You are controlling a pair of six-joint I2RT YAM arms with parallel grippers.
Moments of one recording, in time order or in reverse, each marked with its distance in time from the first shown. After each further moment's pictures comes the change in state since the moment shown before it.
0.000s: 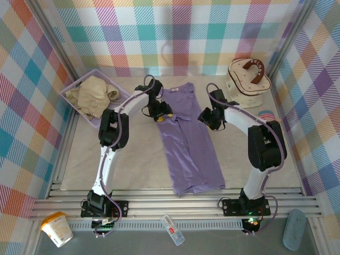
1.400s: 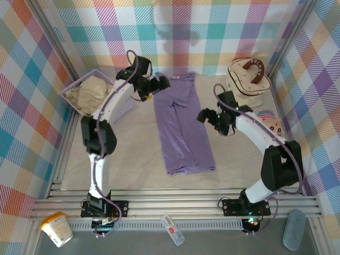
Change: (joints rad) left arm 0.014 -0.342 -0.019 0.025 -0.116 0.013; right arm -0.019 -0.286 -0.140 -0.128 -0.053 -0.154
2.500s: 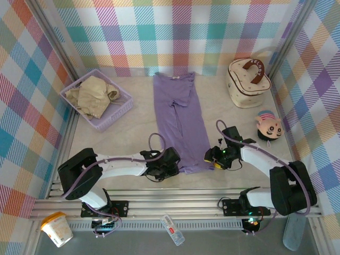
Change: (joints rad) left arm -0.689 -0.485 -1.217 0.510 -0.297 -0.664; right arm 0.000 -0.212 -0.531 0.156 -0.200 -0.010
